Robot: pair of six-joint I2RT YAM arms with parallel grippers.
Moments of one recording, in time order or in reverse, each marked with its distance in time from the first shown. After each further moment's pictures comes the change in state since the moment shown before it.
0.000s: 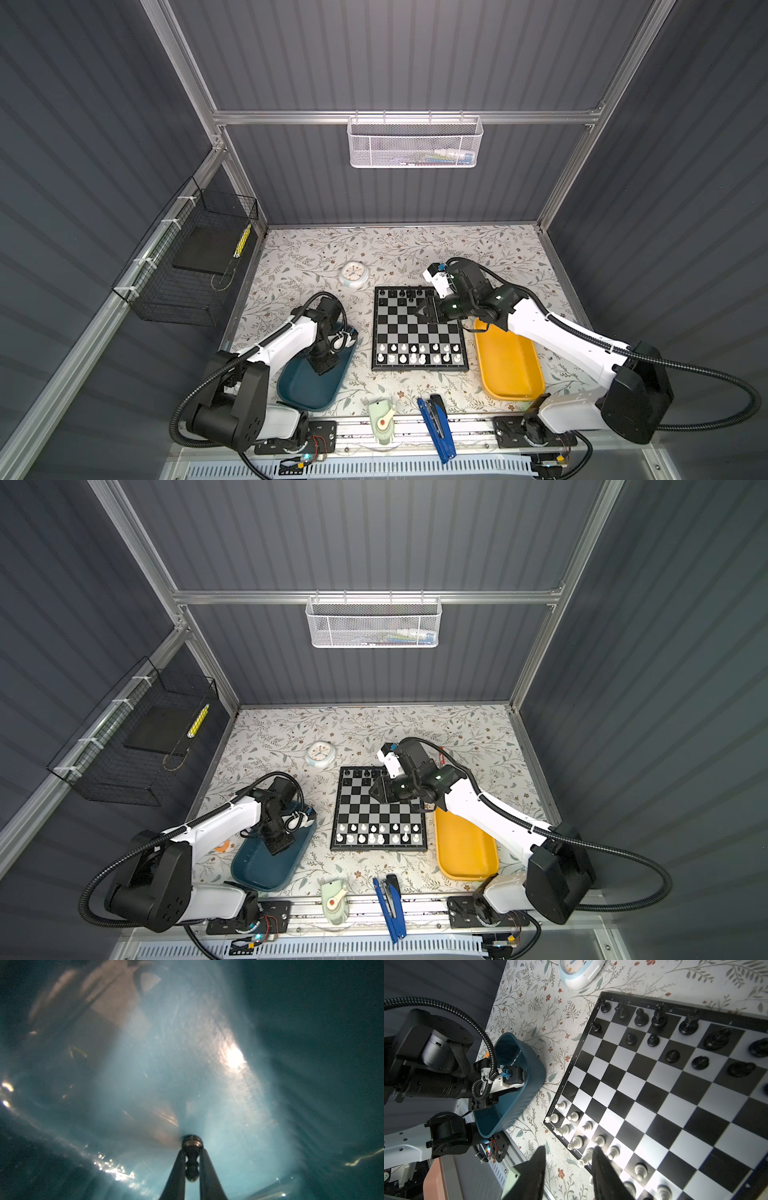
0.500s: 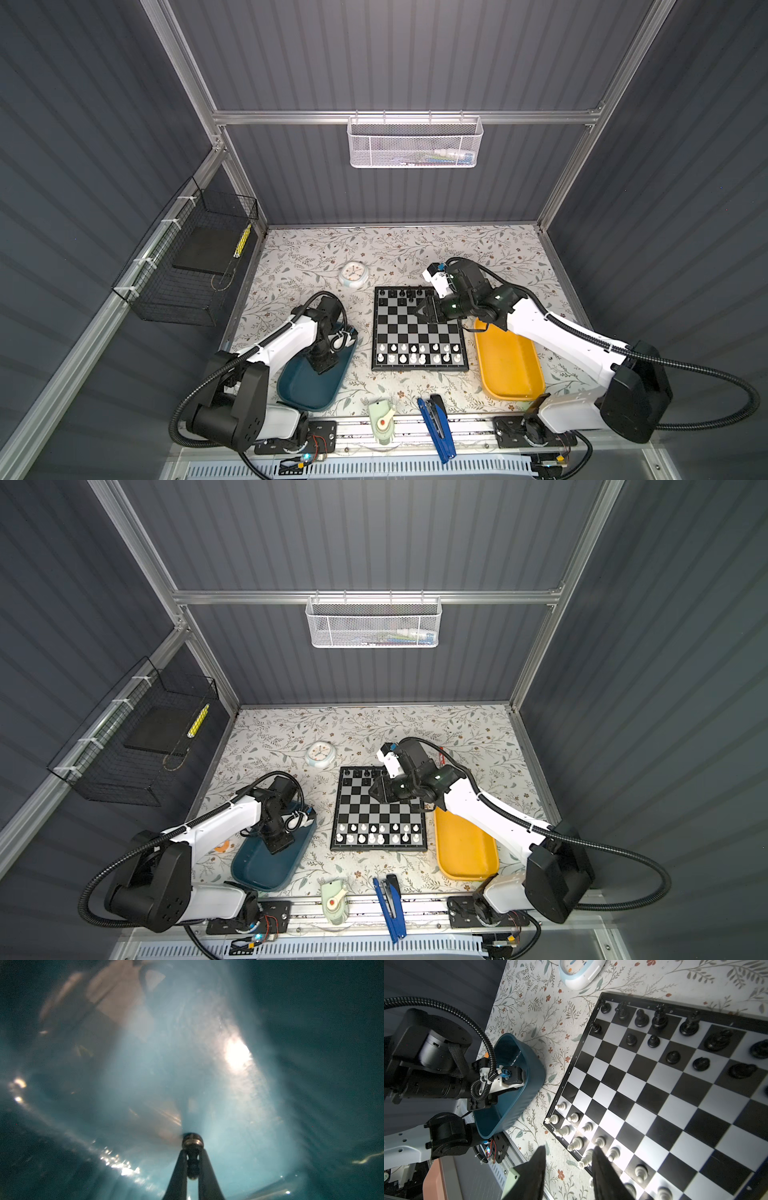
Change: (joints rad) left arm 0.000 -0.001 0.014 -0.008 -0.029 0.005; right arm 0.000 0.005 0.000 0.007 0.000 0.000
